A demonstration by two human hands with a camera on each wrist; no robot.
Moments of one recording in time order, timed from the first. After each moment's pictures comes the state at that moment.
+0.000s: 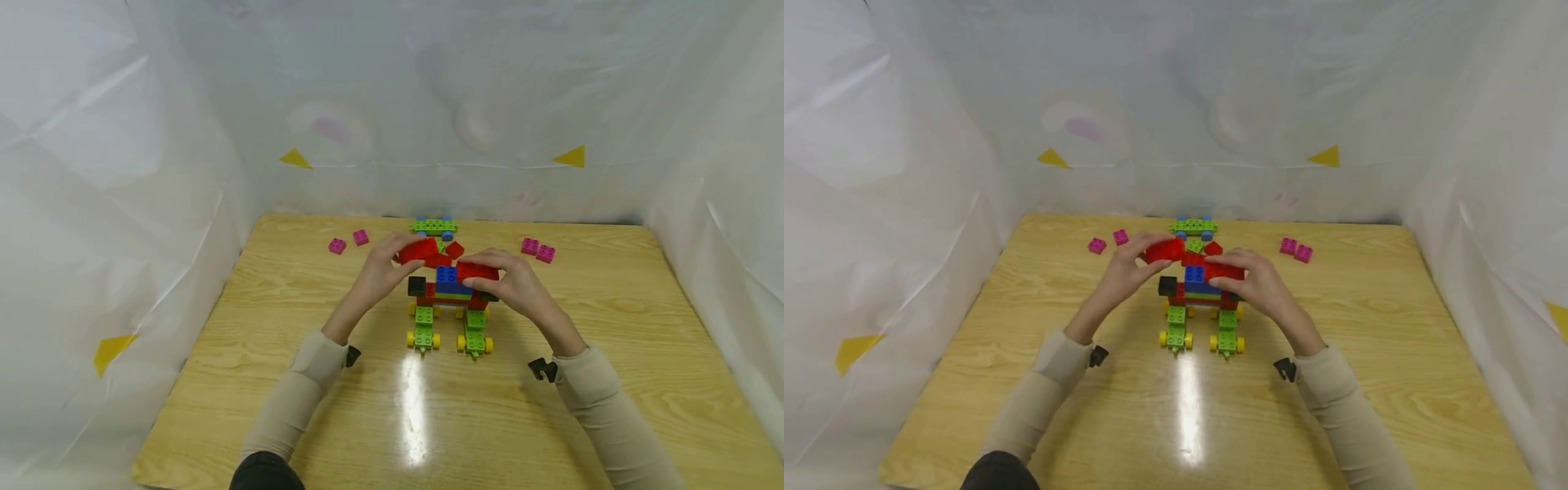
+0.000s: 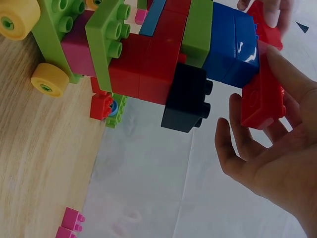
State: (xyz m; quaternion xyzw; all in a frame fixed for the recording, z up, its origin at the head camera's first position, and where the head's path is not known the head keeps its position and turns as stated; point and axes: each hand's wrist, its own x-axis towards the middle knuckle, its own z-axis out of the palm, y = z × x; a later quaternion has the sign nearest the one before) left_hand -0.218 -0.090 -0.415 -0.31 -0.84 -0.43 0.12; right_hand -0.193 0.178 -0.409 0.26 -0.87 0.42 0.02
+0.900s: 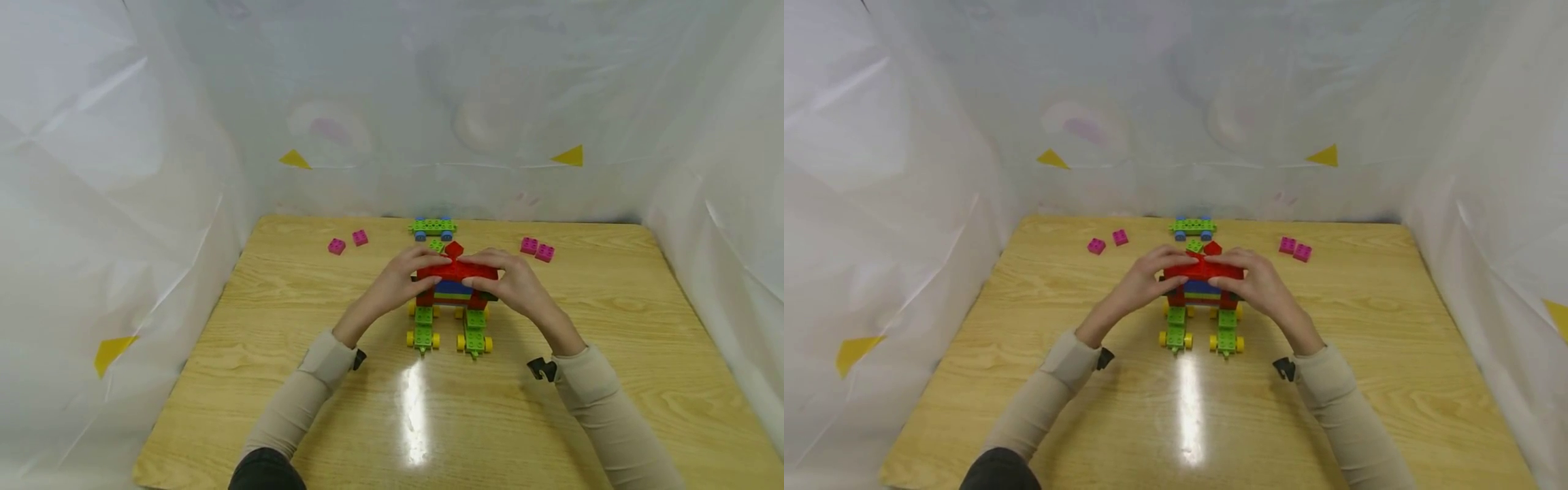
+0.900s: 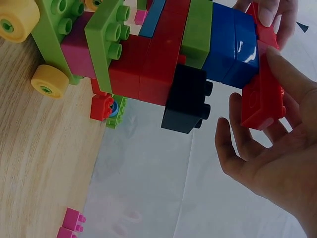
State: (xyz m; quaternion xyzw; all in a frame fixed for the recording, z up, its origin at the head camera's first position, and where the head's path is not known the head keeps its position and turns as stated) left_hand -0.210 -0.070 -0.415 -0.41 -0.83 -0.38 0.07; right_hand -0.193 0.179 -0.409 0.27 -0.86 0.43 0.04
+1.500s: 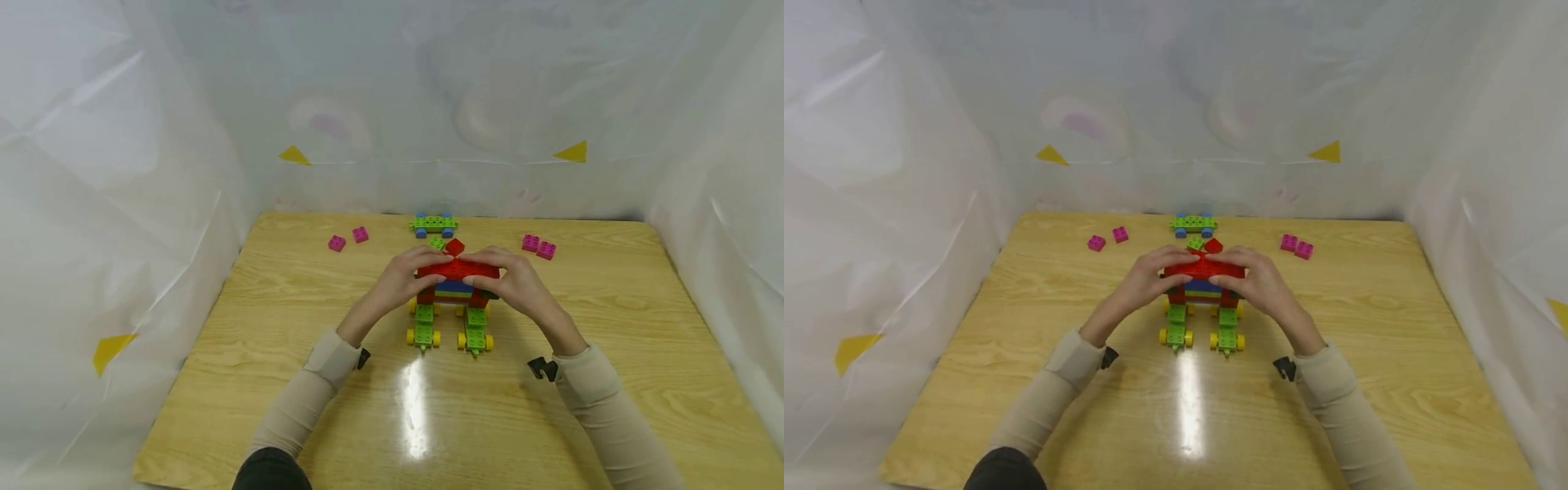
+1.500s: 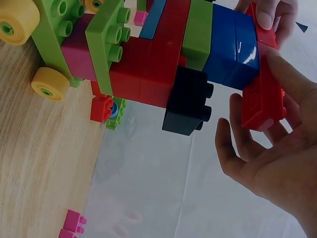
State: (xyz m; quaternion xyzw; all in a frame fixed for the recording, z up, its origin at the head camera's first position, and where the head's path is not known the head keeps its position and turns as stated) left_hand -0.211 -0.066 -0.420 -0.41 -0.82 -0.40 0.08; right_hand -0.193 0.179 -0.411 0.25 -0.86 0.44 0.03
